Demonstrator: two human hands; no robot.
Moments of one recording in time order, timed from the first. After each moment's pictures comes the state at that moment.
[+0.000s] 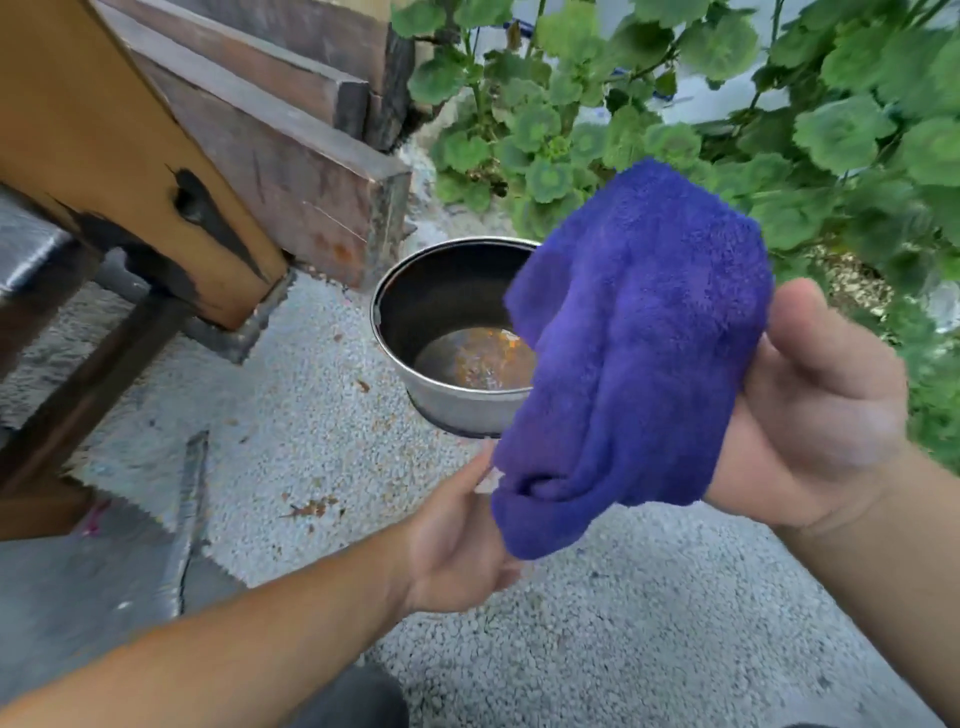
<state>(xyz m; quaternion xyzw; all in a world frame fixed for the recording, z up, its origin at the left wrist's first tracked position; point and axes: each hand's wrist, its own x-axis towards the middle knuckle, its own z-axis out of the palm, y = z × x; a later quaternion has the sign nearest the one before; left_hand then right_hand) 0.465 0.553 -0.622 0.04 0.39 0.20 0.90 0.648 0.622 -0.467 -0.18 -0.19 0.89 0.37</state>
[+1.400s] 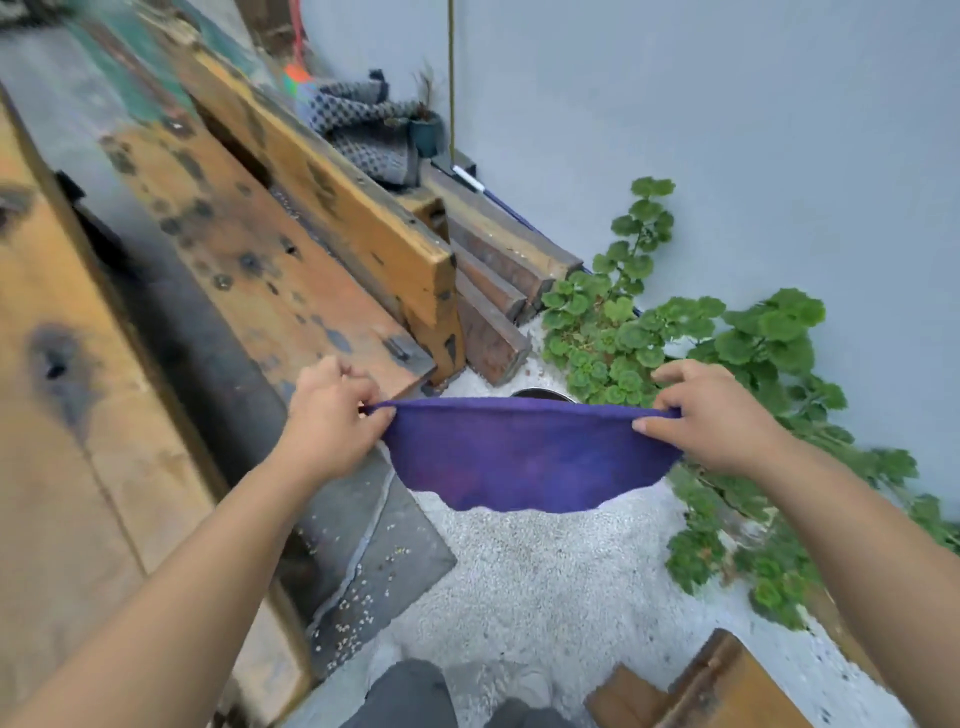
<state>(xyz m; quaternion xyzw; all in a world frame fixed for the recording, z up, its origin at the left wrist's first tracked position) 0.364 0.325 0.070 0.53 0.81 0.21 0.13 0.705 0.498 0.097 -0.46 -0.86 0.20 -0.05</state>
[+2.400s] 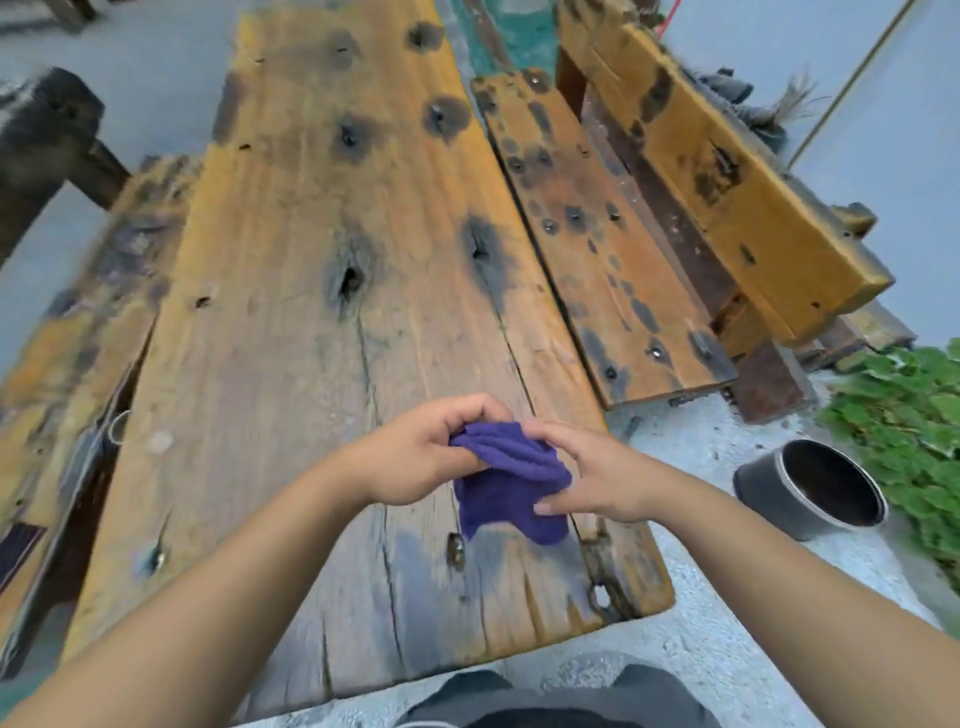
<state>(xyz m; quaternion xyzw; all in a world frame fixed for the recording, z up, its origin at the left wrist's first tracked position) 0.128 -0.131 0.143 0.42 0.64 0.47 0.44 0.253 0.066 0.079 -0.01 -0.86 0.50 -0.12</state>
